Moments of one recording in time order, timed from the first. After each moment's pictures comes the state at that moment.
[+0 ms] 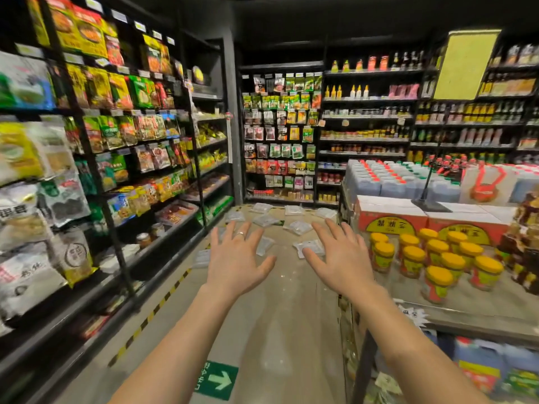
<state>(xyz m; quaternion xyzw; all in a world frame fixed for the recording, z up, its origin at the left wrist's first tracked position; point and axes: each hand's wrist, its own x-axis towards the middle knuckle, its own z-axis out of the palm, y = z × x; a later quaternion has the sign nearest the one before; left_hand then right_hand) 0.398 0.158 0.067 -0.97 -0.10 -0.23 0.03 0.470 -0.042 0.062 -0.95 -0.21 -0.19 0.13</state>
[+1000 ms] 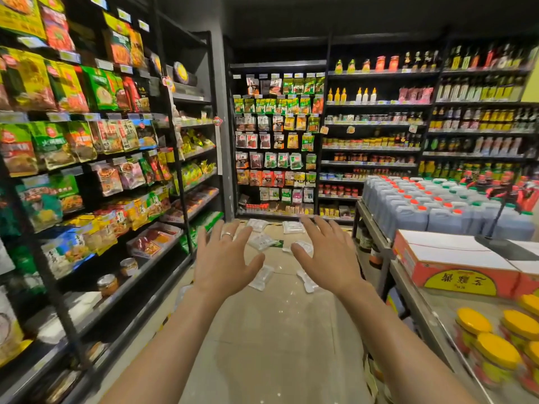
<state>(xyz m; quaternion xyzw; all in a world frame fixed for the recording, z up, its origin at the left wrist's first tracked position) 0.795 0.420 0.072 -0.96 -0.09 -0.26 0.02 0.862 0.221 0.075 -0.94 -0.21 -0.19 0.17</state>
